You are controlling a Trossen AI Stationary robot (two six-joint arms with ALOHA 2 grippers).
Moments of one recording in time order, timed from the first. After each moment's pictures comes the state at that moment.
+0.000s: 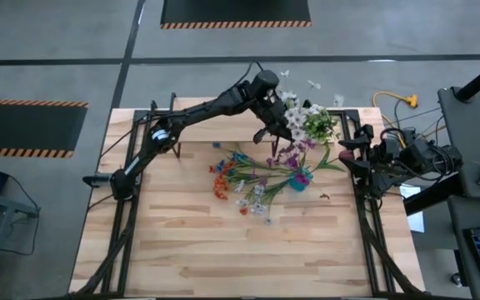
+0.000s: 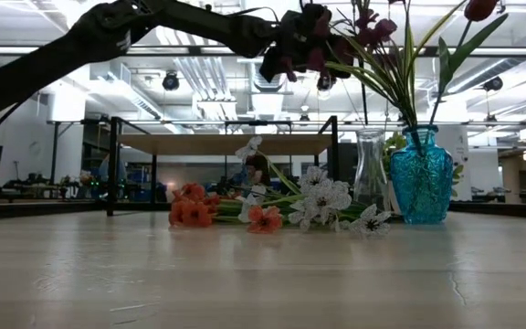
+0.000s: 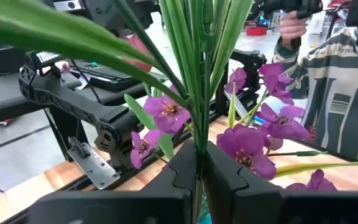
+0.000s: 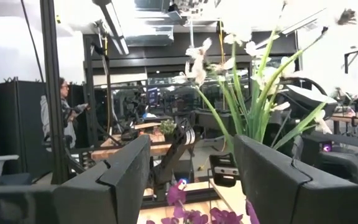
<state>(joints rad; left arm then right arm) 0.43 2.34 2.36 -0.38 1.18 0.49 0.29 0.23 0.49 0.09 0.39 -0.03</state>
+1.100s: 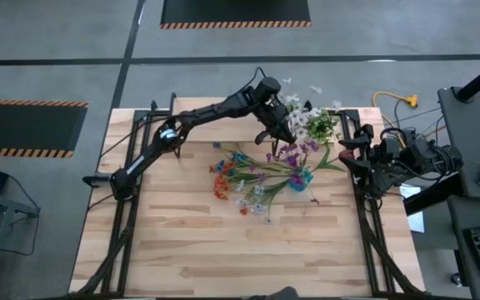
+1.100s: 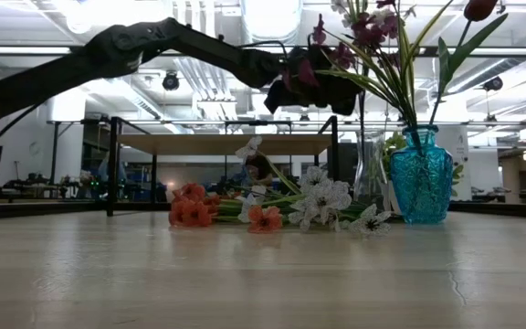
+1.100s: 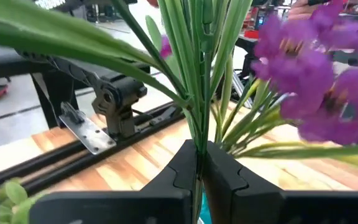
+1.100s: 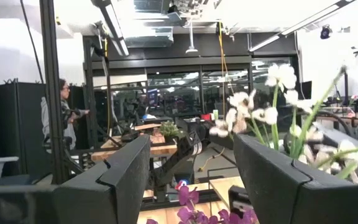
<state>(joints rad) 0.46 2.46 2.36 -0.36 1.21 0.49 0.29 0.23 0.49 0.10 0.39 -0.03</state>
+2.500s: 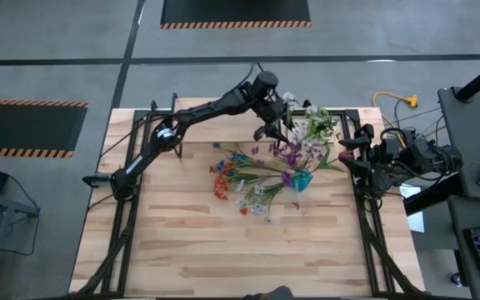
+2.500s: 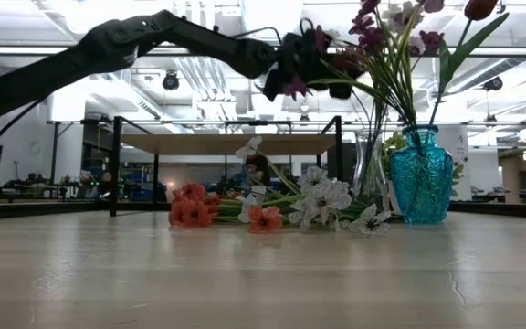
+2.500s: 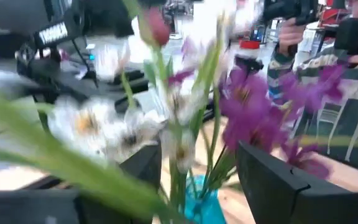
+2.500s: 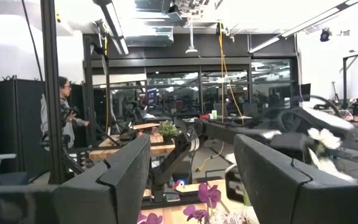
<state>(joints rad) 0.47 2.41 2.36 -0.29 1.25 0.41 0.29 0.23 0.49 0.09 0.39 -0.05</state>
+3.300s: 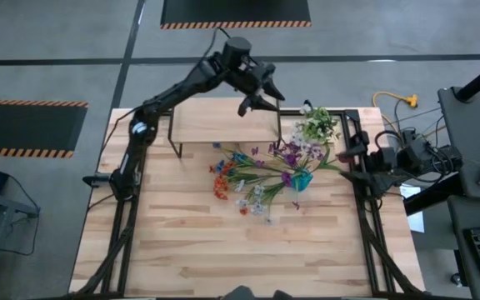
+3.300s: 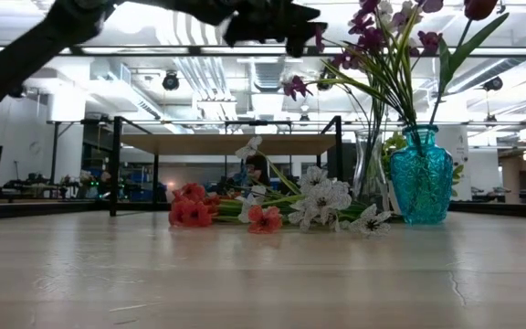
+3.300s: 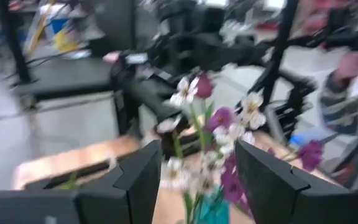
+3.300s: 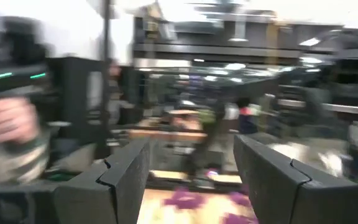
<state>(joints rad) 0.57 2.12 2.36 -0.56 1.01 0.33 0.29 0.23 0.49 0.01 0.17 -0.07</state>
